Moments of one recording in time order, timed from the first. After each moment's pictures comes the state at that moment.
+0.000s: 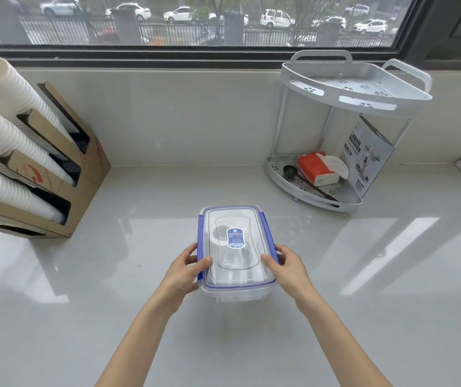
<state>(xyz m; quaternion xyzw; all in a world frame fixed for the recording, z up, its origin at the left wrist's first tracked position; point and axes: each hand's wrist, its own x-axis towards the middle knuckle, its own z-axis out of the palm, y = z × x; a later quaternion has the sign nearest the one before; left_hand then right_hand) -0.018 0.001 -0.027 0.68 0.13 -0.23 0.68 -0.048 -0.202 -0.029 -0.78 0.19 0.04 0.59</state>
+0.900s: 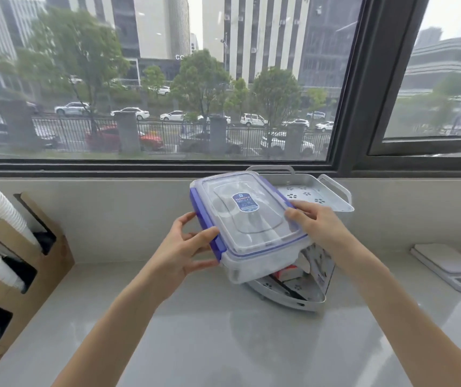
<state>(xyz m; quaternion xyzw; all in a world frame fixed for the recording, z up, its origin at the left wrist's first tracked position) 0.057 -0.095 0.173 0.60 -0.11 -0.13 0.78 0.032 -0.333 0.203 -0.82 0.00 -0.14 0.55</state>
